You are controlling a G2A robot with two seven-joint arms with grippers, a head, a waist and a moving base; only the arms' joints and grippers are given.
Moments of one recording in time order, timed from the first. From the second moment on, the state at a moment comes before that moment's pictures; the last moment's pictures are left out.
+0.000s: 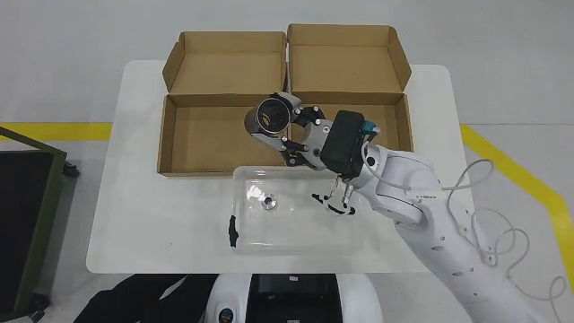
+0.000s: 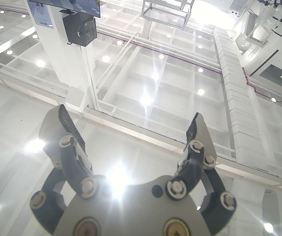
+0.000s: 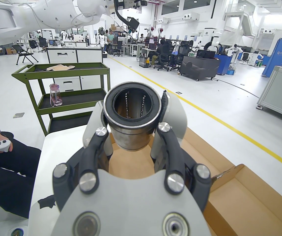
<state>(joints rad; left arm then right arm) -0.17 -0.33 -0.48 -1.21 3.07 0.34 0.06 -0.97 -1.17 0.97 -1.90 -1.04 -0.47 -0.02</state>
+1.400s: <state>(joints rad) -0.17 -0.33 -0.48 -1.21 3.07 0.34 0.06 -0.80 -1.22 0.94 -1.55 -0.94 -0.50 0.23</state>
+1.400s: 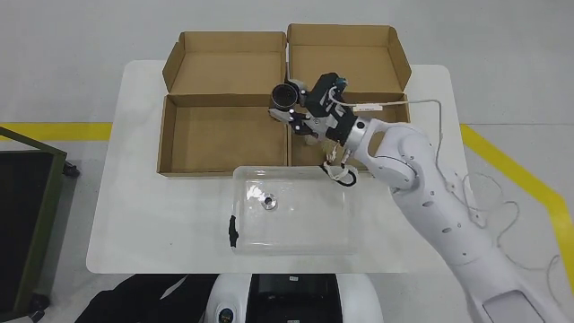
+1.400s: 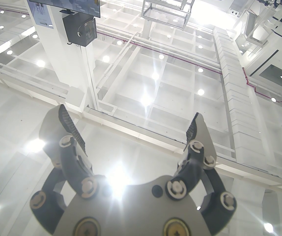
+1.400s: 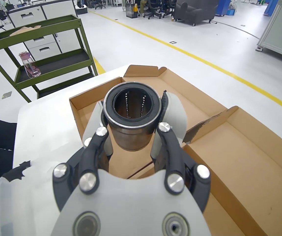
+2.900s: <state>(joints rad) -0.17 -0.33 -0.48 -1.21 3.07 0.34 0.06 -0.77 -1.27 0.82 -1.50 -1.00 -0.47 0.31</state>
